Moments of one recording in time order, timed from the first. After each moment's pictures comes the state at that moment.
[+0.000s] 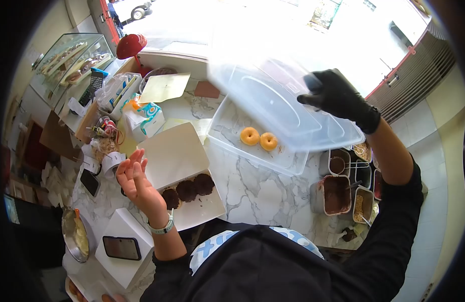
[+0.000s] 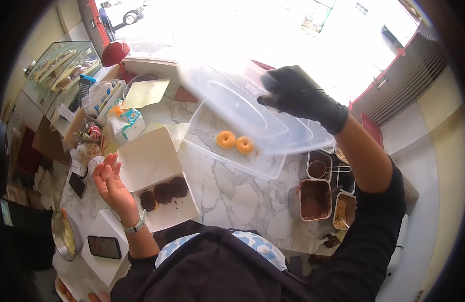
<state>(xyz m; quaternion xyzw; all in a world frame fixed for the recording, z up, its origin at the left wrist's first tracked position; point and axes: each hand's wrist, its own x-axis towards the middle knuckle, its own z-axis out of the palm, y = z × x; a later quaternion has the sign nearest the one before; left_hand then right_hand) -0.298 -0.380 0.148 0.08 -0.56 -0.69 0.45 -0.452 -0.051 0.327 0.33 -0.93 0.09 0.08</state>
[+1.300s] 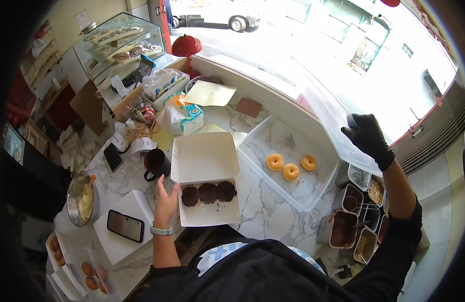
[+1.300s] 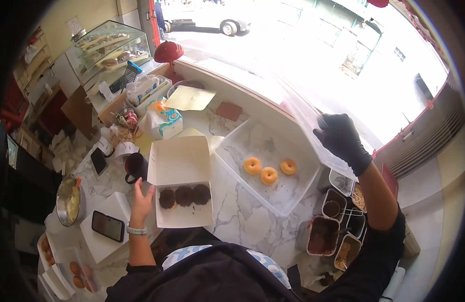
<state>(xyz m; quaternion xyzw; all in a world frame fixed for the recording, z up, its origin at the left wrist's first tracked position) -0.227 -0.437 0.045 0.28 -0.82 -0.46 0.19 -0.464 -0.020 0.315 0.42 -0.88 -0.04 0.21</state>
